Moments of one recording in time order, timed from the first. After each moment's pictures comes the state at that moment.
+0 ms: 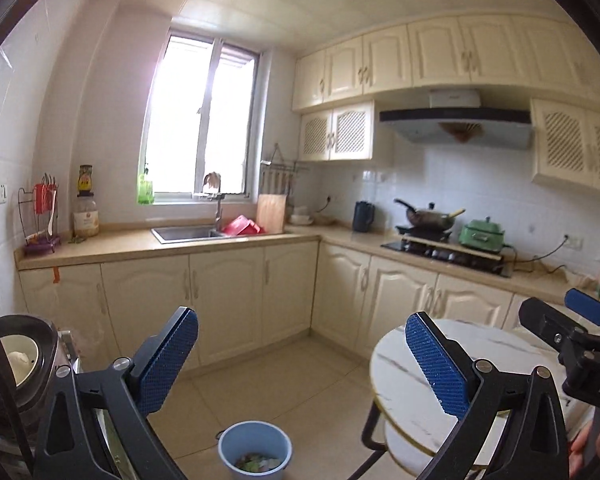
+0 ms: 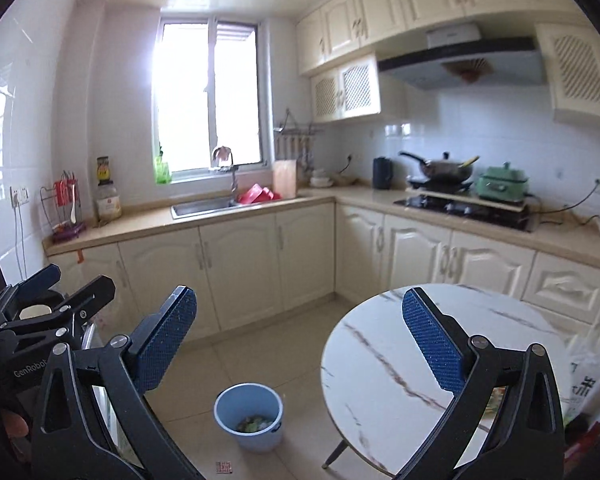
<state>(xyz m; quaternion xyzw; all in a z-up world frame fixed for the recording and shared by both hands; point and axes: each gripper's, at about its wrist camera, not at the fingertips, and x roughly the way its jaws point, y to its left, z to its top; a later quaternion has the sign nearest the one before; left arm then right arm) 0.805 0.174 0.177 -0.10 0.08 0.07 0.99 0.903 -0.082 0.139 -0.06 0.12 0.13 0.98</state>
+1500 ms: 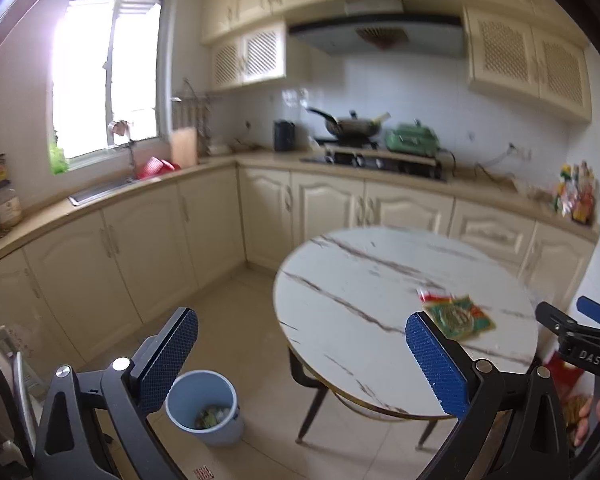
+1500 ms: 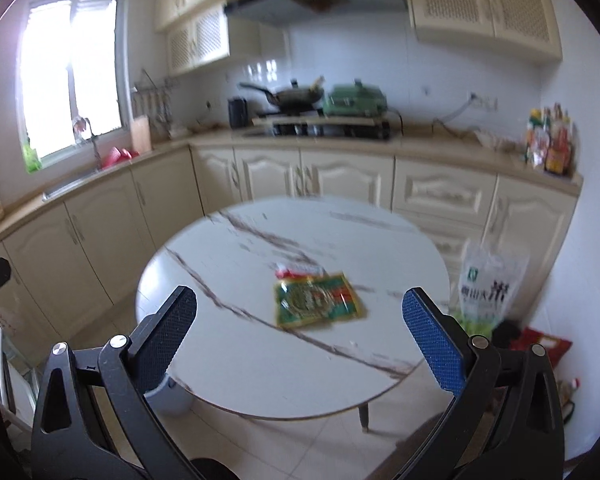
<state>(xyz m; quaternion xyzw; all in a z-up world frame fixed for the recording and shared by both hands) 0.770 -0.004 0.065 -0.03 0.22 -0.09 0.97 0.926 -0.297 0.045 0.01 0.27 -0.10 0.96</state>
